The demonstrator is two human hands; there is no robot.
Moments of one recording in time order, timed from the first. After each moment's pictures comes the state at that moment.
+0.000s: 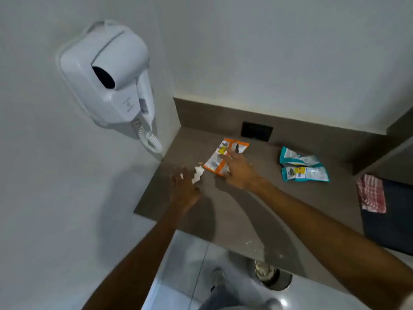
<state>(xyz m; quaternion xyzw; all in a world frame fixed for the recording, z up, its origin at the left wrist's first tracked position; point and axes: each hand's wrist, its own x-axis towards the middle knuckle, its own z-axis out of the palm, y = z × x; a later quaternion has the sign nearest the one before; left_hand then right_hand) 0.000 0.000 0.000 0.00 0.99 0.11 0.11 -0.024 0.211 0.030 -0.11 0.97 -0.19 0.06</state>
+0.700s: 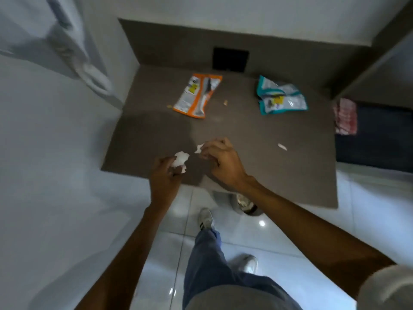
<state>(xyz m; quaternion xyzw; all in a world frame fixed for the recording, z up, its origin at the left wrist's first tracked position) 0.115 -0.015 -0.062 0.04 0.93 0.37 -0.02 0.122 0.194 -0.026 -0.09 0.92 -0.38 -0.08</state>
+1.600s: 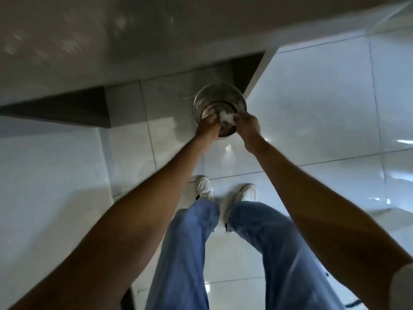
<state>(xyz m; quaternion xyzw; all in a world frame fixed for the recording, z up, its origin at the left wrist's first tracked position) 0.269 0.265 -0.466 -0.09 0.76 0.42 0.48 0.341 0.365 -0.477 0.54 0.62 -0.56 0.11</state>
